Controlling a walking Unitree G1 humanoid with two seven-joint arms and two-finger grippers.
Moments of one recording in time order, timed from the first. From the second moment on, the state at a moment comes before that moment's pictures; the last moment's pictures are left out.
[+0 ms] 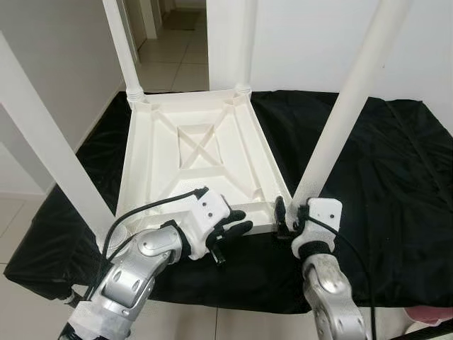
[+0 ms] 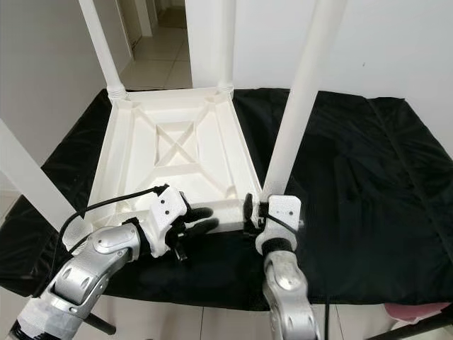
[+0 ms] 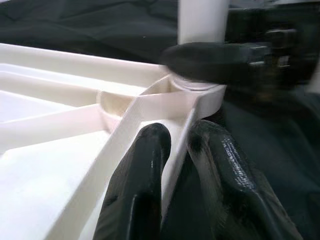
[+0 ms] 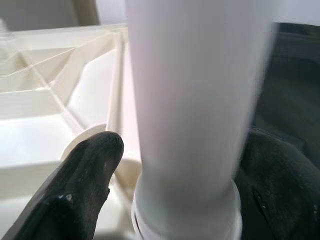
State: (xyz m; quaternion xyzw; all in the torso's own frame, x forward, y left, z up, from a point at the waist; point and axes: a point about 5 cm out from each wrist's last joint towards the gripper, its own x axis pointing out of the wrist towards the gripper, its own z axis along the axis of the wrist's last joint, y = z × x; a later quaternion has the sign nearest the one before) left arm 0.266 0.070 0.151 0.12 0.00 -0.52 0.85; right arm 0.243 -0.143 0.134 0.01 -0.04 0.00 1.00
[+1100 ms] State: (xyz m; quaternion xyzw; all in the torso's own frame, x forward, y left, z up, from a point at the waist) left arm 0.315 0.099 0.142 0.19 0.04 -0.45 0.87; right arm 0.198 -0.161 0.123 0.01 -0.04 0.11 0.99
